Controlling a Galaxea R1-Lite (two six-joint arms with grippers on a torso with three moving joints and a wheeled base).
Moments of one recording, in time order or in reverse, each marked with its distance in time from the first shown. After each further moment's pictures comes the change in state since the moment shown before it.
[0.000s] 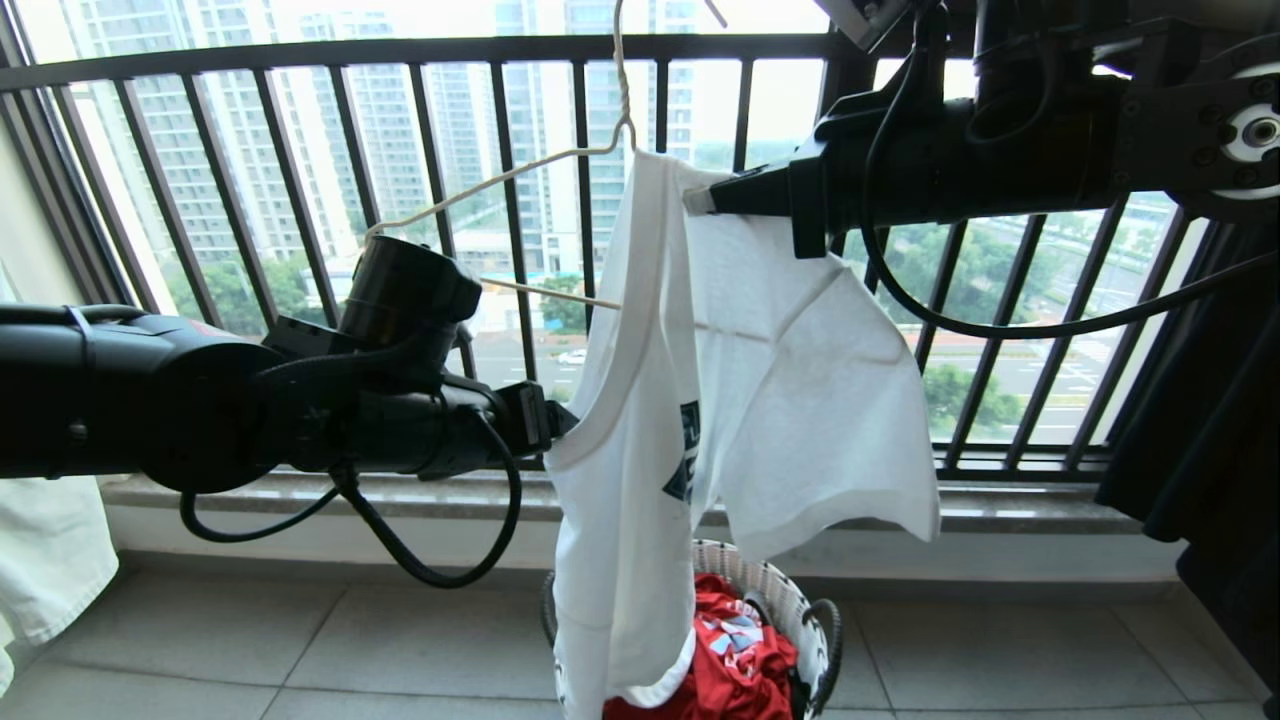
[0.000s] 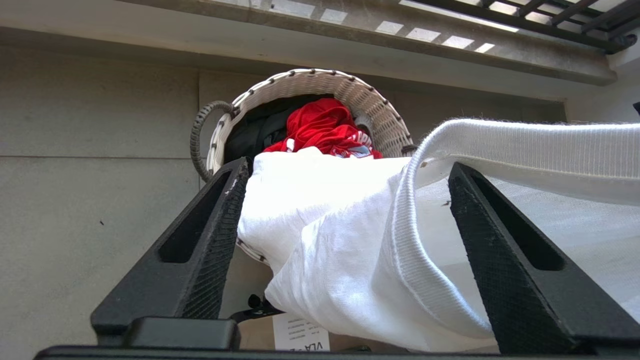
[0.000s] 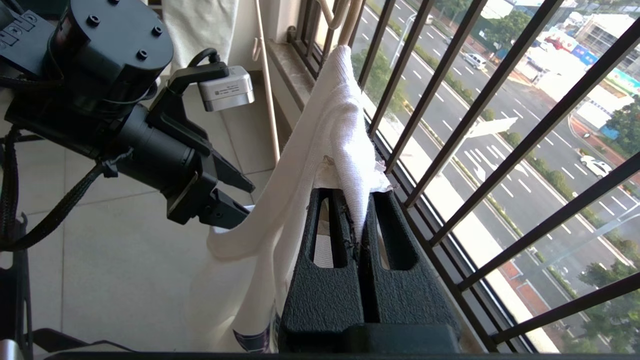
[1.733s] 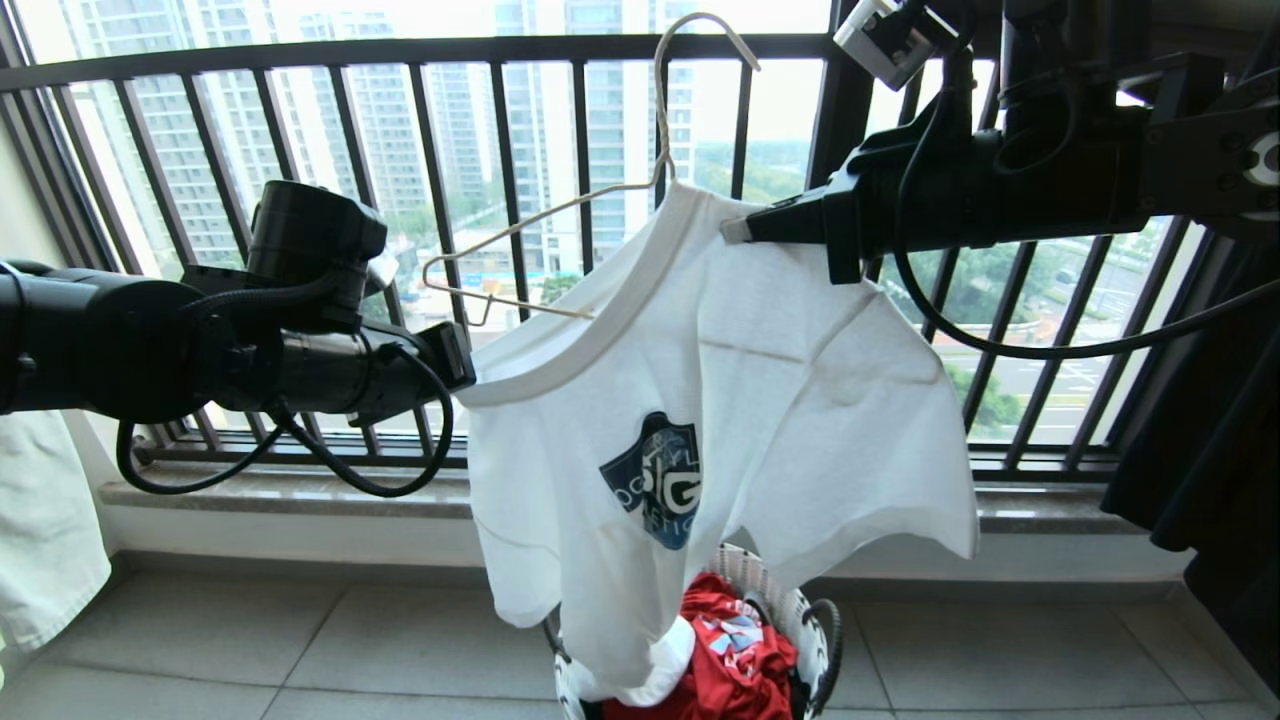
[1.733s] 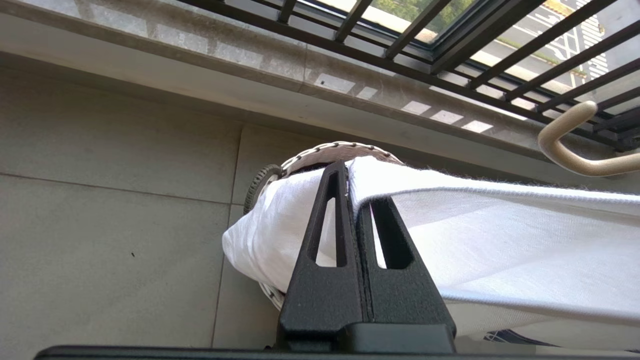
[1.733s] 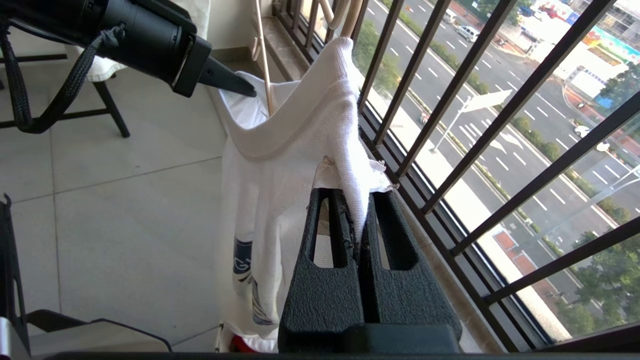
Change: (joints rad) left arm 0.198 0.000 -0.083 0.003 -0.004 0.028; right arm -0.063 -0.042 0.109 -0.002 0.004 -0.020
